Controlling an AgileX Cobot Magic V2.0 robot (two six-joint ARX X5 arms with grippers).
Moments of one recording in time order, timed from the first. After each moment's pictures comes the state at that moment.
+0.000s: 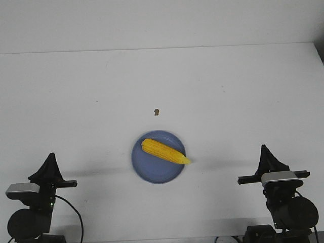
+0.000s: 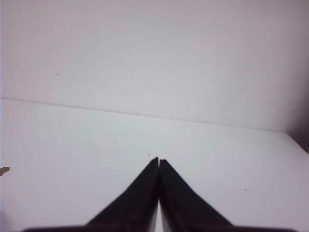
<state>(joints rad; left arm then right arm) -0.09 0.09 0.22 0.09 -0.08 -0.12 0.01 0.18 0.48 -0.29 -0.03 -0.08</state>
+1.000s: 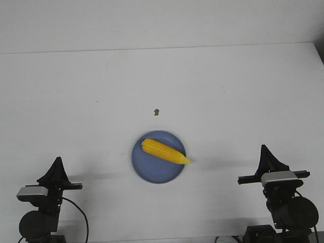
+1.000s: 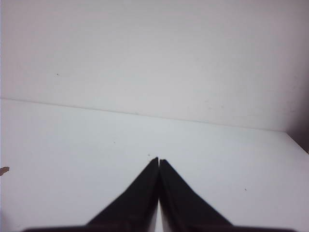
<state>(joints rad) -0.07 0.00 0.03 0.22 -0.05 -0.12 0.01 0.18 0.48 -0.29 -0.03 -0.08</state>
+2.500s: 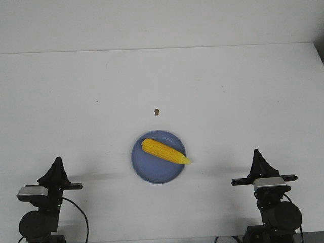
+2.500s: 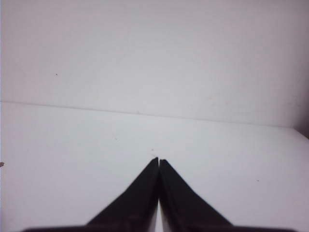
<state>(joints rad) -0.07 0.00 0.03 0.22 -0.05 -0.12 0.01 0.00 0.18 -0.07 -0.03 -0.04</state>
